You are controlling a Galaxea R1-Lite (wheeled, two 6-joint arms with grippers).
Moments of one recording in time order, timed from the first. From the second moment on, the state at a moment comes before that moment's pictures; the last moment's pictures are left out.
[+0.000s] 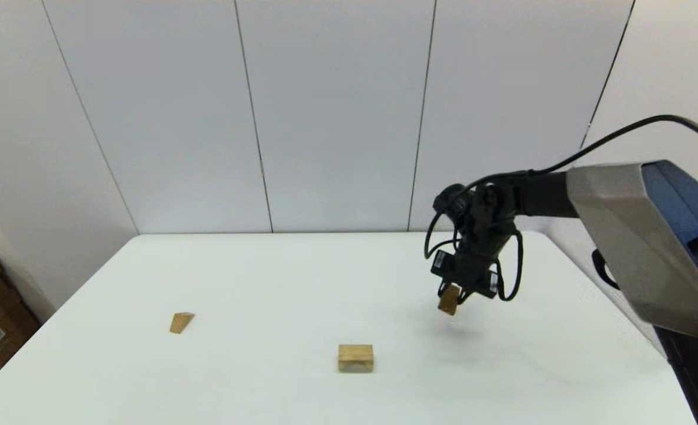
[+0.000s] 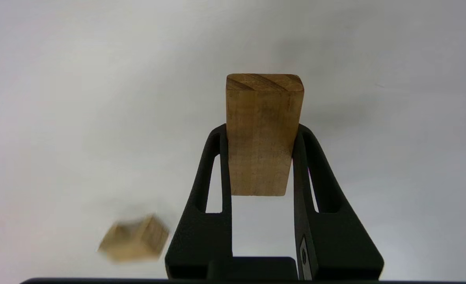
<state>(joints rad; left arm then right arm) 0.00 0.00 0.00 0.00 0.02 -0.02 0.32 2.42 -1.95 0.88 0.06 0.78</state>
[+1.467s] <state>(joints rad) 0.00 0.00 0.00 0.00 0.02 -0.02 0.45 2.11 -1.92 1.34 0.31 -0.62</state>
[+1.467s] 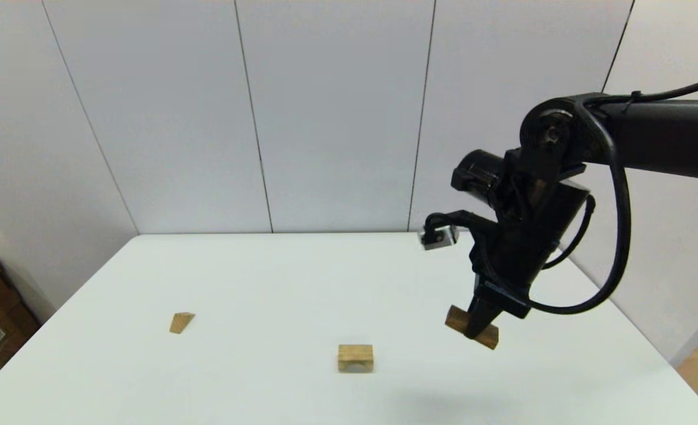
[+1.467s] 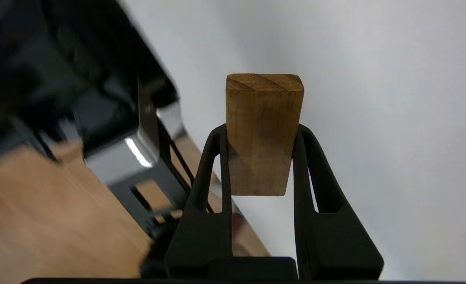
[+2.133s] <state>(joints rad) 0.00 0.00 0.00 0.00 0.02 -0.02 0.64 2.17 -1.95 1.29 0.22 -0.87</state>
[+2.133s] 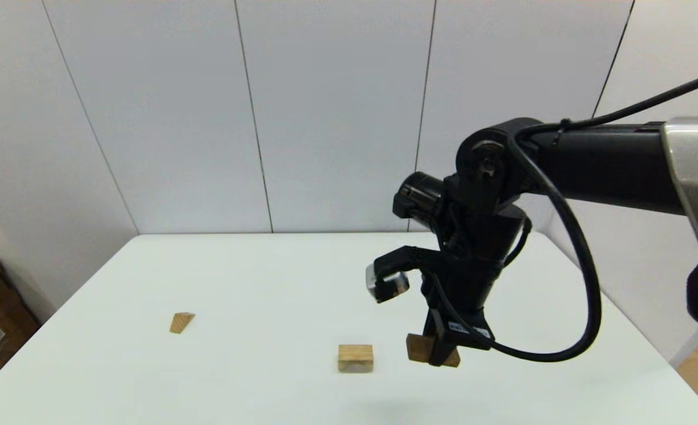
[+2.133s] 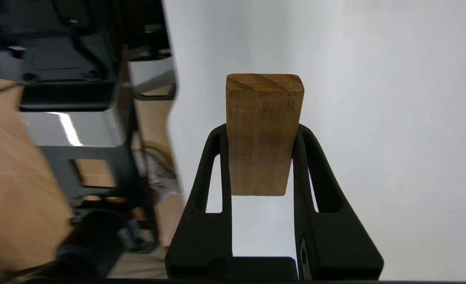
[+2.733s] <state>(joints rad) 0.00 0.00 0.00 0.00 0.02 -0.02 0.68 2.28 -1.95 1.06 0.10 -0.88</state>
